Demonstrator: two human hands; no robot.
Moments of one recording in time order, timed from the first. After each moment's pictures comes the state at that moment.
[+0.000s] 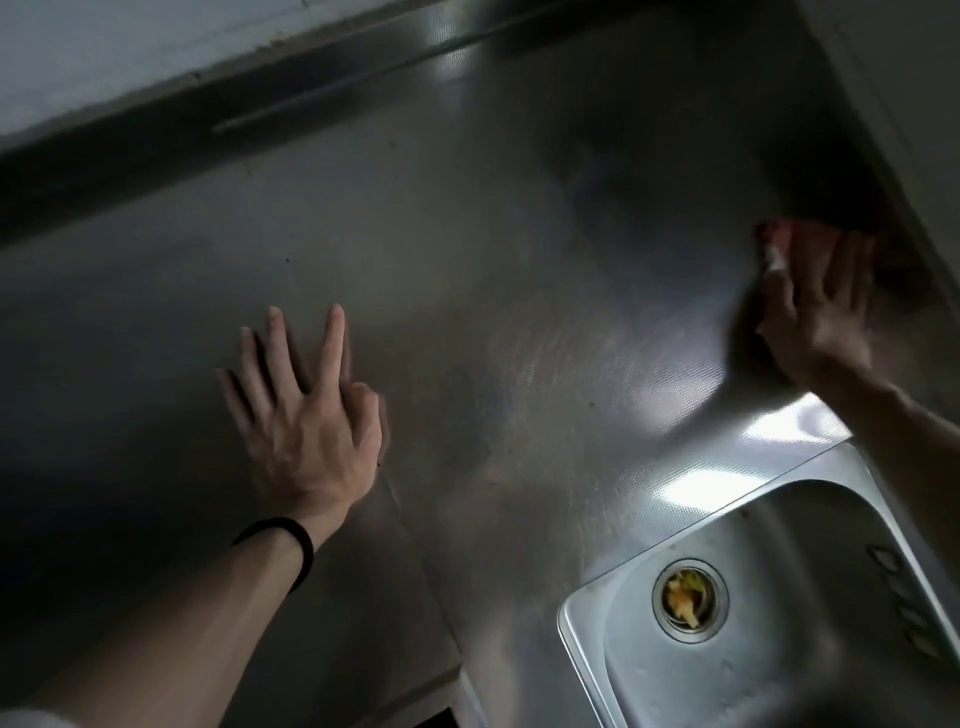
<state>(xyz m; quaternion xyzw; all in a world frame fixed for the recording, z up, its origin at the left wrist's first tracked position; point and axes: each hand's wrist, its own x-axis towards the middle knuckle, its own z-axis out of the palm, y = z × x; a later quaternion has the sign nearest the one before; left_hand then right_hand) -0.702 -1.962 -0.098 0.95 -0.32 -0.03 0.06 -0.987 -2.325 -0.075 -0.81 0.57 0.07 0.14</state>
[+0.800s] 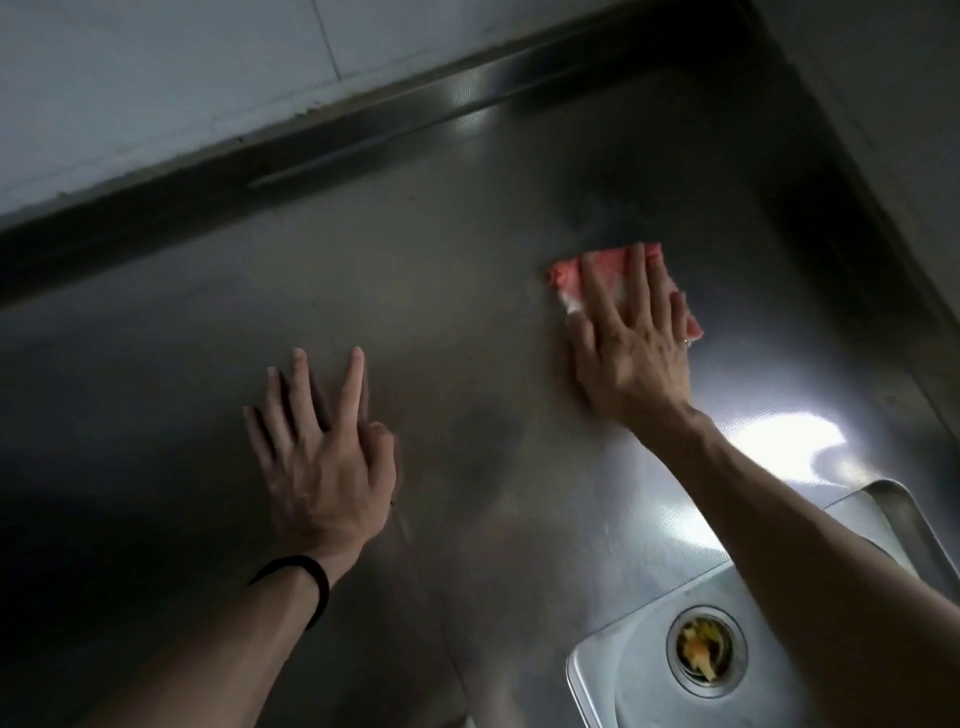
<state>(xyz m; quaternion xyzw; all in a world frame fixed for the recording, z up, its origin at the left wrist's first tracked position) -0.703 -1.964 -0.092 0.95 -0.32 -0.04 0.06 -0.853 -2.229 -0.083 -0.89 0.42 0.02 0.15</state>
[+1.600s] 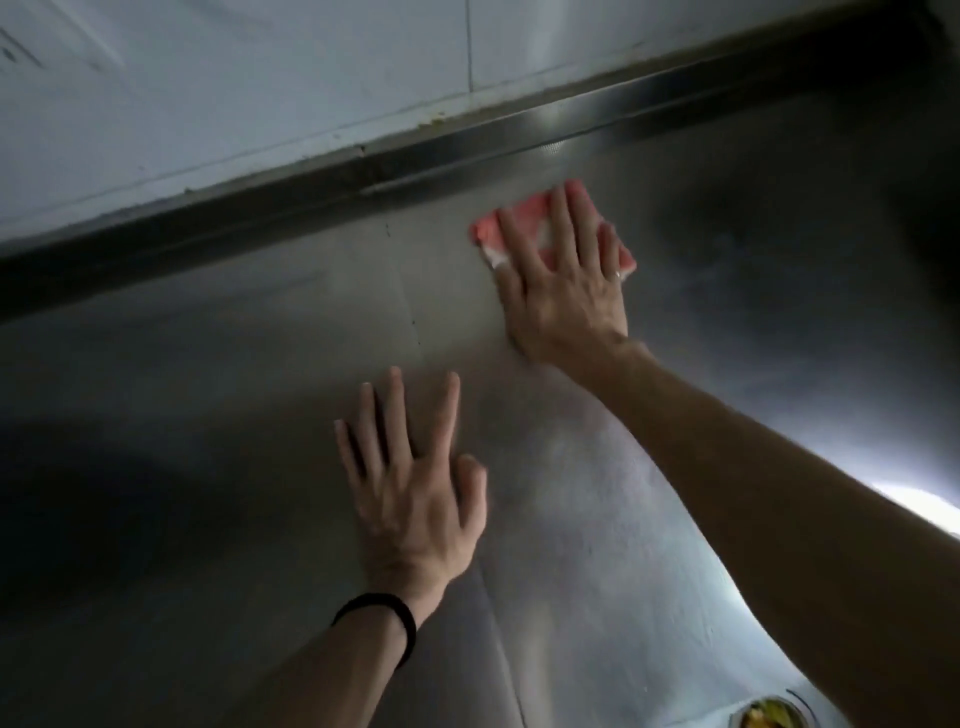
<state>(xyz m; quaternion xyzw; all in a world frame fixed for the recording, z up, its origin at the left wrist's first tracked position) -0.701 -1.966 -0.097 0.94 -0.32 -0.03 0.07 -0.675 -2.204 -0.089 -0.95 0.28 0.05 0.15</state>
